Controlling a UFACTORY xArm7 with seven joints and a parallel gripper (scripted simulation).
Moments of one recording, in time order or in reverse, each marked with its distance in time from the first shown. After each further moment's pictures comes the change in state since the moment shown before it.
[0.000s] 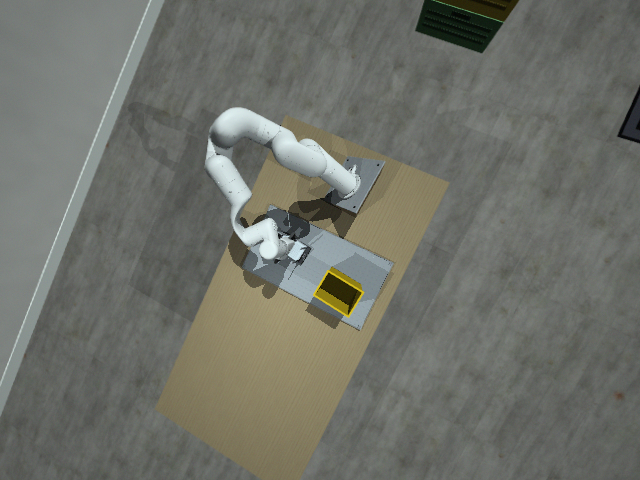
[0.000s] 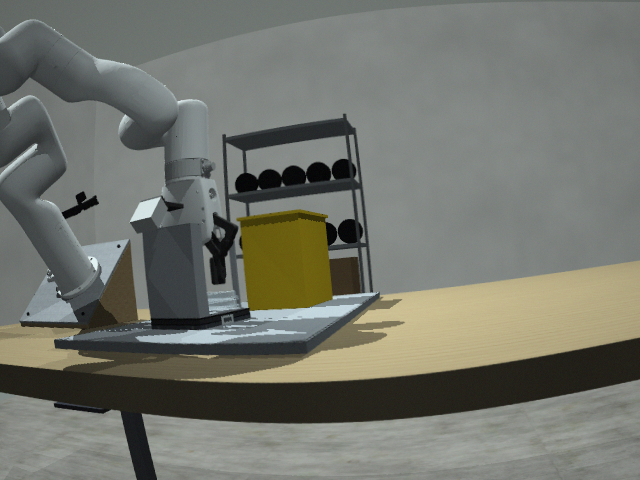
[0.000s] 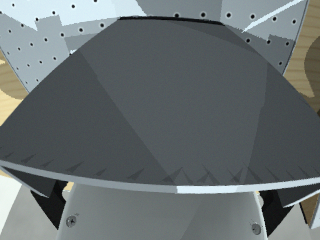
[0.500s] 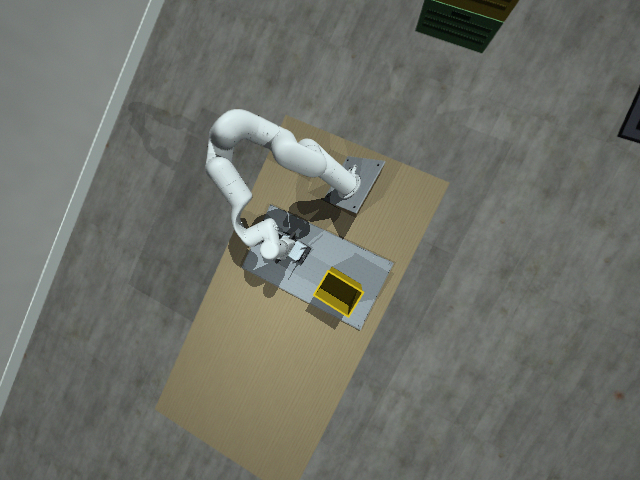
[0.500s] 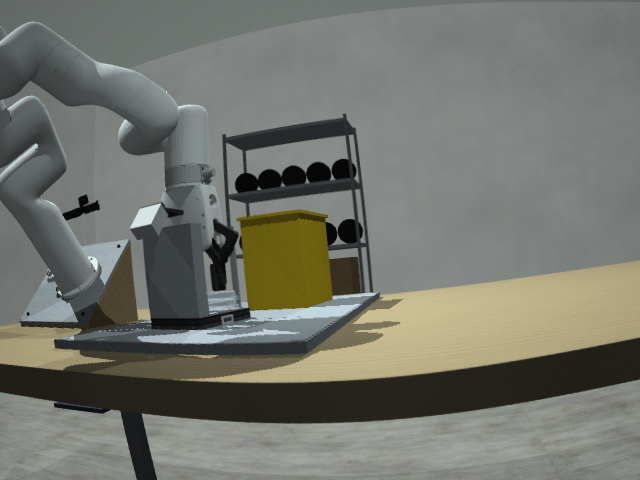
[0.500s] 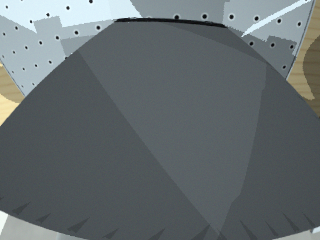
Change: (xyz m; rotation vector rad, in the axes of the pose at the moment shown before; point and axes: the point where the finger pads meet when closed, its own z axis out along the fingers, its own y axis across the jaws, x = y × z) arm 0.000 0.000 0.009 -0.001 0.000 0.000
